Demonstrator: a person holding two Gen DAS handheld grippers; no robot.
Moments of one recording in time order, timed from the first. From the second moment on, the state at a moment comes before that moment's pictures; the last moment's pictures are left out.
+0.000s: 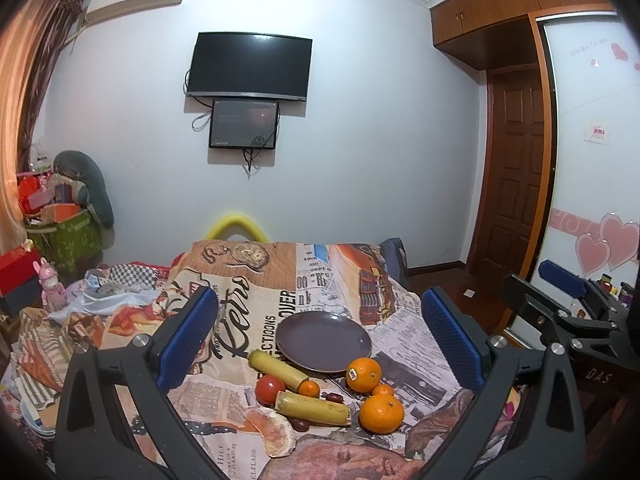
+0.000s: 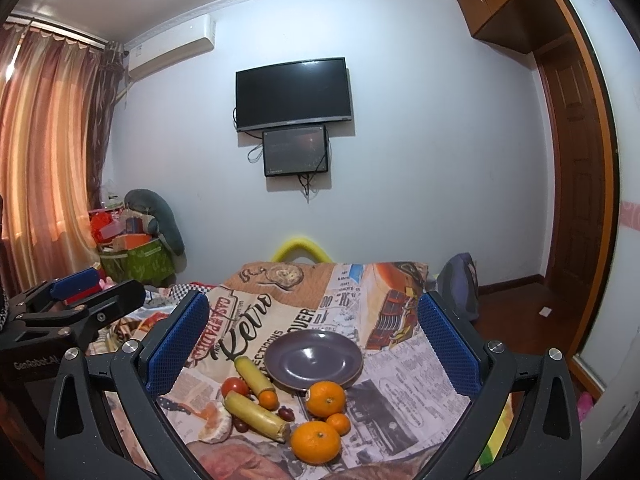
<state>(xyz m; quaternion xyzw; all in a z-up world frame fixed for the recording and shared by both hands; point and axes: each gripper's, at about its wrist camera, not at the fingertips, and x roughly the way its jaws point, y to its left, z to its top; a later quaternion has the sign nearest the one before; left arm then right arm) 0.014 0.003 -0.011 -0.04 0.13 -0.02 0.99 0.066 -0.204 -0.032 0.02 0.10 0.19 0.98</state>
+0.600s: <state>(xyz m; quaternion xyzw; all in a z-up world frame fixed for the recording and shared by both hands) 0.076 0.039 -0.087 -0.04 0.27 0.01 0.96 0.108 -0.202 -0.098 -0.02 0.25 0.21 0.95</state>
